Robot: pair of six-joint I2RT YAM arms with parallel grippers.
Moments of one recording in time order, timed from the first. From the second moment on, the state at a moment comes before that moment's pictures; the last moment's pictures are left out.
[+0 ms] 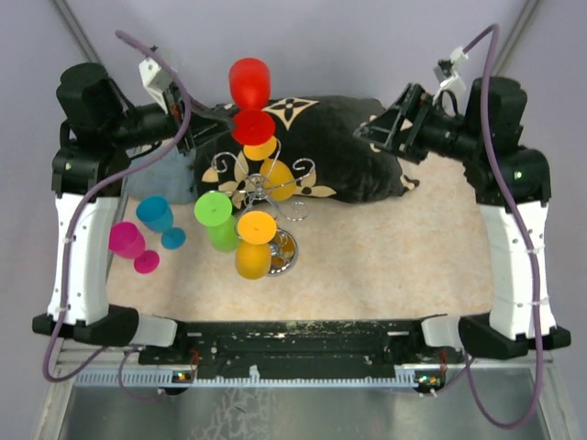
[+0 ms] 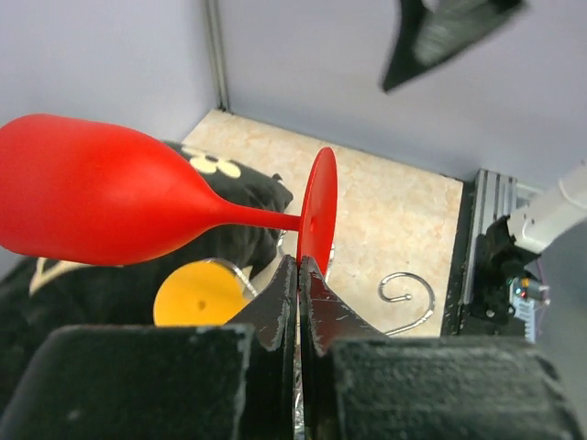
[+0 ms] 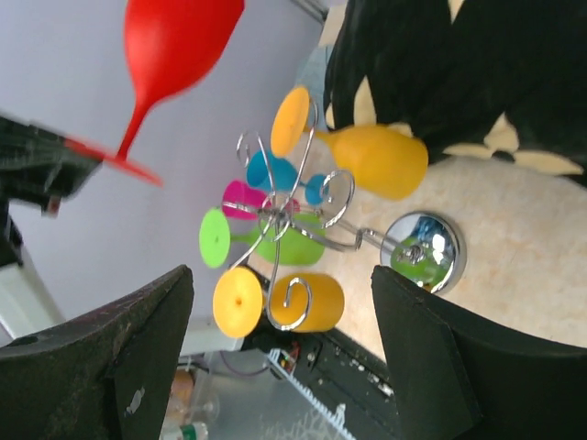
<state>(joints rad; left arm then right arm) -0.17 1.42 2.02 -0.66 0.99 -0.02 0.23 1.26 1.90 -0.95 -0.58 0.68</state>
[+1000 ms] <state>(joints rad) -0.55 1.06 1.65 -1.19 0.98 1.29 0.25 1.53 2.26 -1.26 -0.91 0.48</state>
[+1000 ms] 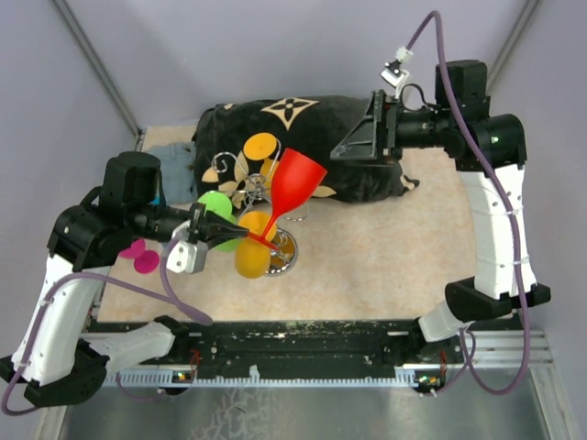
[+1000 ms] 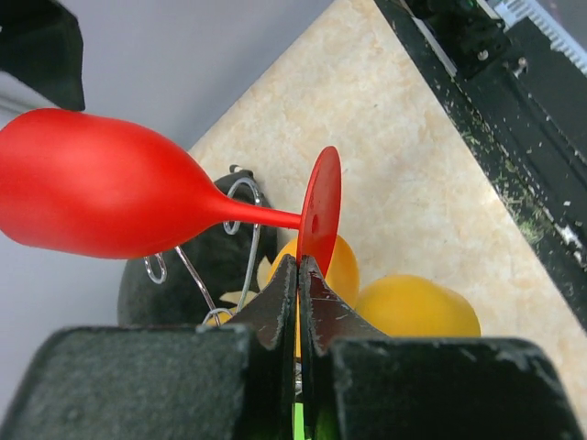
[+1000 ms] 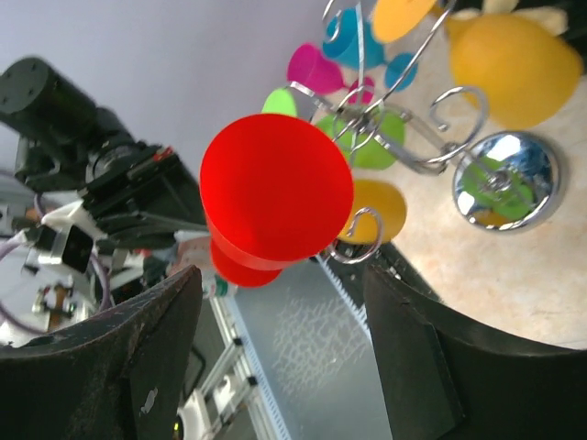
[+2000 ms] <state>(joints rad) -0.58 1.08 1.65 -1.33 1.01 1.71 0.56 1.48 2.27 -1.18 -0.91 0.55</state>
